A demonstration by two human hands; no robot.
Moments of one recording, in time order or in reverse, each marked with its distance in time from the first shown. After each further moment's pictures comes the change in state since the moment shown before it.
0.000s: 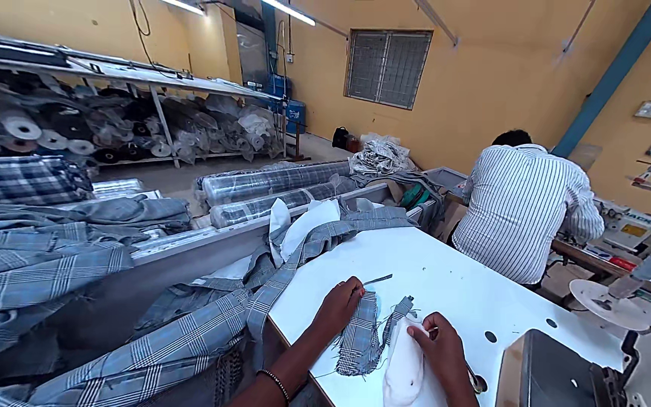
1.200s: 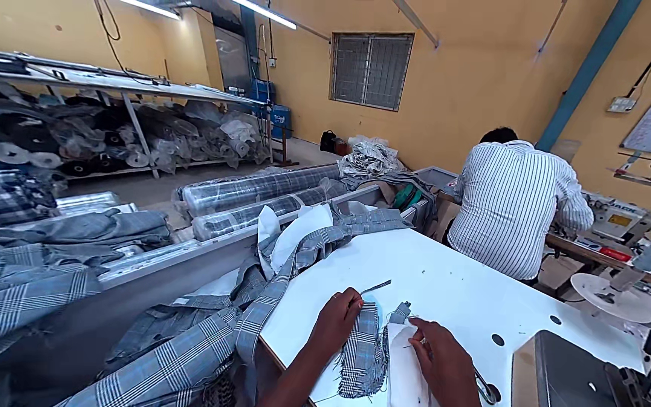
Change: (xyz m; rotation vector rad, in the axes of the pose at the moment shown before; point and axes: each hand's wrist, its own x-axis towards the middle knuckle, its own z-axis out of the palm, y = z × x) left_hand -0.004 -0.005 0.000 -0.060 0.028 0.017; right_hand -0.011 0.005 0.021 -0.278 0.296 -0.597
